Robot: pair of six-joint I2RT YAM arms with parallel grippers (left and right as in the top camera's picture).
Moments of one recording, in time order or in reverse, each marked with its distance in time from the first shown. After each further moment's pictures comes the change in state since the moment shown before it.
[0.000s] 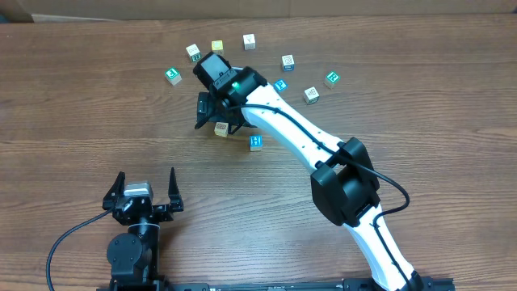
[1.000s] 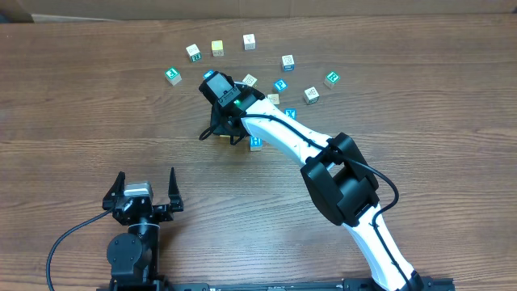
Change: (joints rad) left arm 0.000 0.000 0.000 0.000 0.000 0.000; right arm 0.003 0.005 -0.219 0.231 0.000 0.007
